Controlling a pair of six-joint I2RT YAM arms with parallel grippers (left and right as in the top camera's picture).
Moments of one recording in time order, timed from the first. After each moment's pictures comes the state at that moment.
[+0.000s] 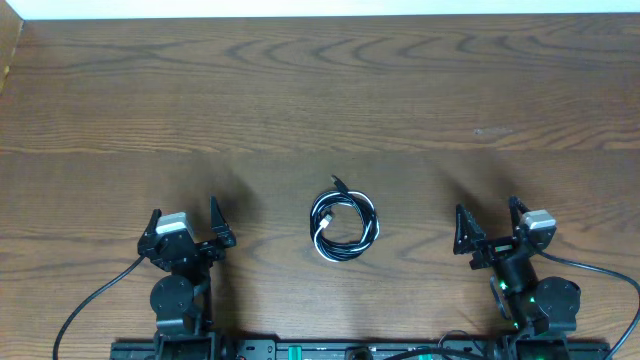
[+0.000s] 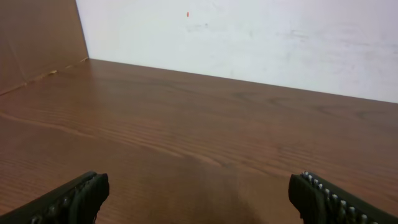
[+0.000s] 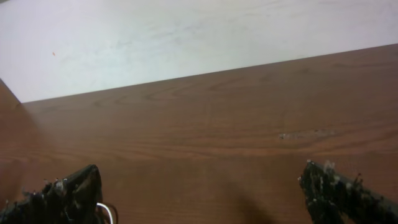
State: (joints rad) left arm 0.05 0.04 0.02 -0.10 -0.13 -0.09; right arm 0.02 0.04 0.01 -0.05 -0.22 0.26
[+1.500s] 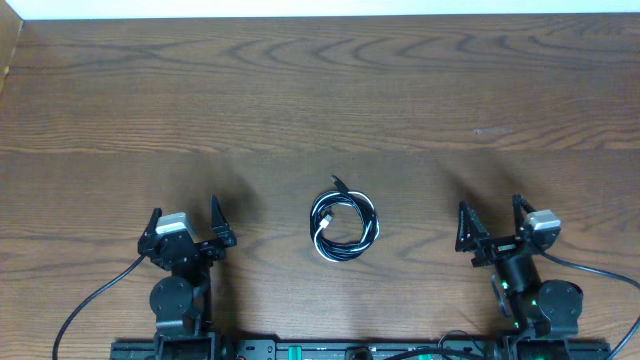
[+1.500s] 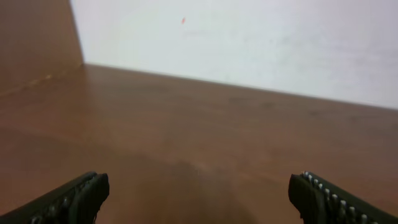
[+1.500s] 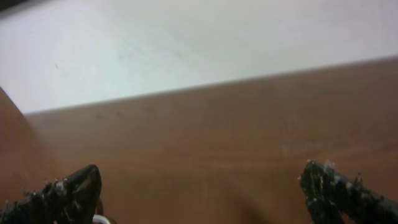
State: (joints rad) left arm 0.05 0.04 0.02 -0.06 -0.11 -0.09; right arm 0.02 0.04 0.01 0.02 -0.21 0.28
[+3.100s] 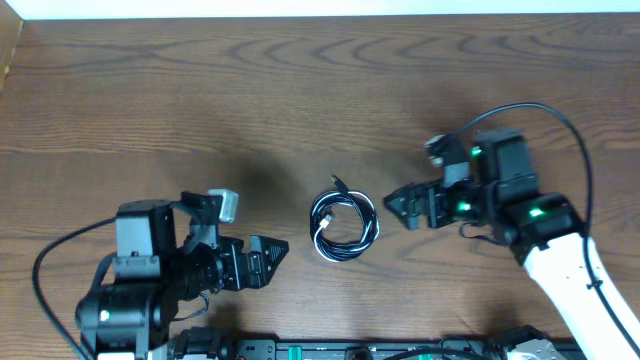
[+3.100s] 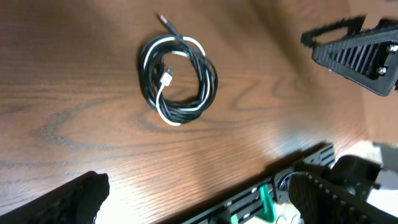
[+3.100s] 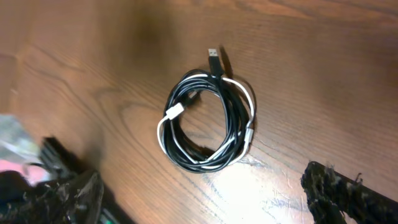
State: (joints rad) left arm 0.00 0.77 0.94 -1.24 0.64 -0.10; right arm 0.35 1.17 0.90 -0.68 -0.48 0.22
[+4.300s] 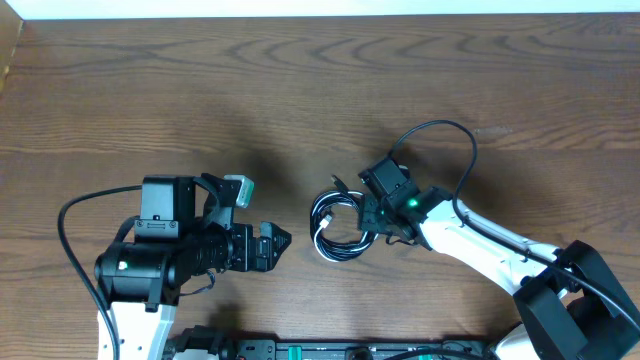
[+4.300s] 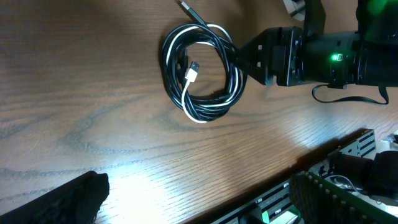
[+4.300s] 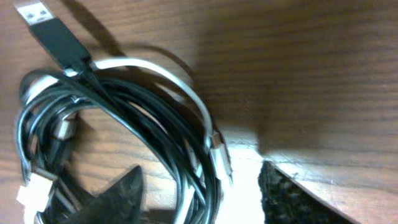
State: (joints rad) left arm -0.07 0.92 0.94 -1.18 0.54 -0.04; right arm 0.68 1.64 0.87 -0.46 -0.03 0.82
